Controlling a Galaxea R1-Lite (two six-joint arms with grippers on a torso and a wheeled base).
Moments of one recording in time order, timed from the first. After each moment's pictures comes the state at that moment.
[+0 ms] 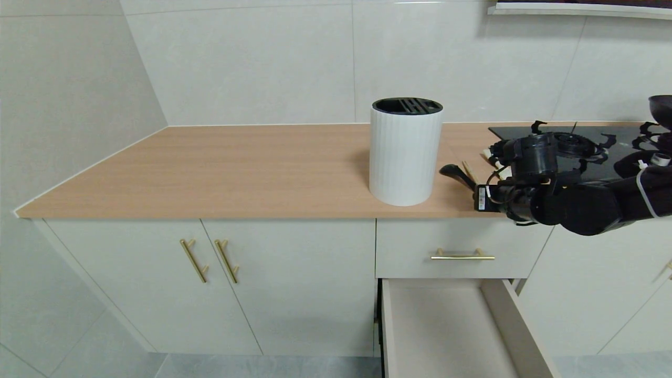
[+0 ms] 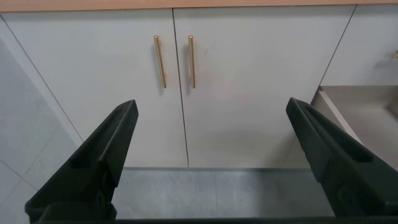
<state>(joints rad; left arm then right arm) 0.00 0.00 0.00 0.00 -0.01 0.00 0.29 1.99 -1.26 -0.28 -0.34 0.15</state>
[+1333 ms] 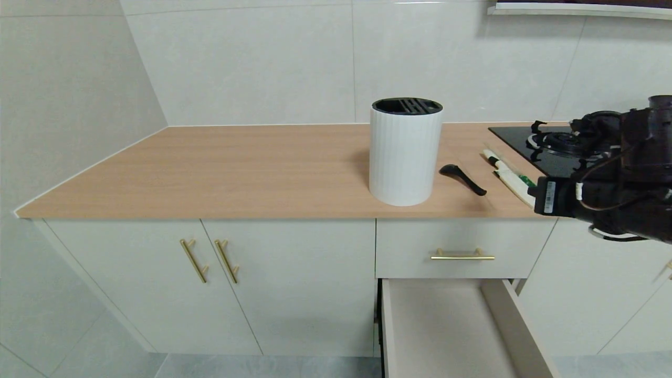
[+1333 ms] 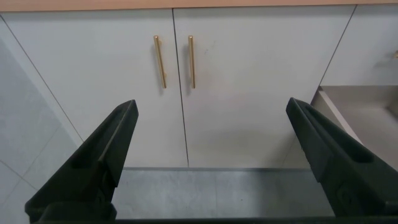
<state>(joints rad) 0.00 0.00 0.00 0.00 -0.01 0.00 0.34 1.51 -0.96 -0.16 -0.30 0.18</state>
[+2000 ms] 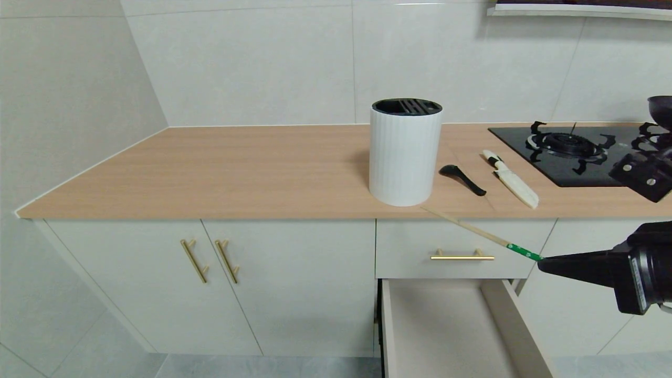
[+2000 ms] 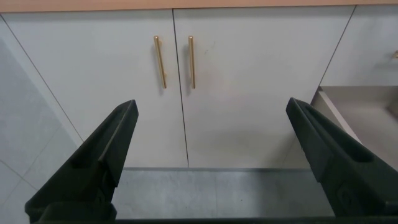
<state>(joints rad) 0.00 0.00 0.00 0.00 -0.01 0.00 0.43 1.23 -0.90 0.25 0.17 0.08</state>
